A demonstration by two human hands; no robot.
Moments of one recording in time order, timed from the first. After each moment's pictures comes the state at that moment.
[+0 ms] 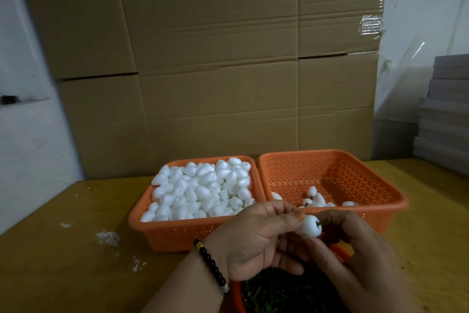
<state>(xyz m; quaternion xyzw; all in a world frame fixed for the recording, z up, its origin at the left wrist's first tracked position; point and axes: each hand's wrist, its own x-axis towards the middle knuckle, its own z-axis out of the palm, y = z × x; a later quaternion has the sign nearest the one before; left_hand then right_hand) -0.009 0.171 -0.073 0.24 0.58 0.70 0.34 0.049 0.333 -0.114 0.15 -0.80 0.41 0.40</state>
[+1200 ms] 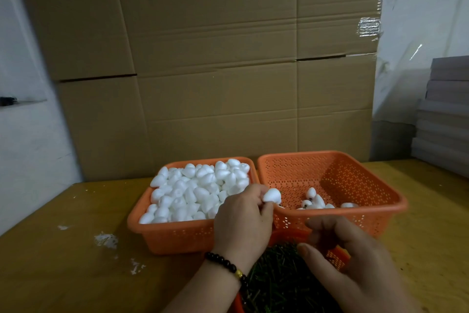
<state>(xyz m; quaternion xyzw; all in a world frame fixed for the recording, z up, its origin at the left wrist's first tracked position) -0.037 0.180 -0.099 0.15 0.89 0.36 -0.26 0.050 0.336 -0.115 0.13 -0.83 0.43 0.34</state>
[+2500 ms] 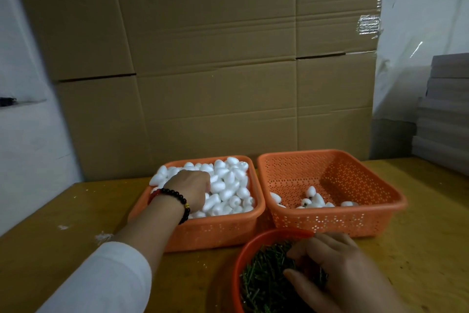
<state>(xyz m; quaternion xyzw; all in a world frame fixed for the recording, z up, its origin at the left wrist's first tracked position) -0.108 0.100 -0.055 0.09 0.99 -0.10 -0.08 0.047 0.333 -0.119 0.22 -0.90 0.20 0.31</state>
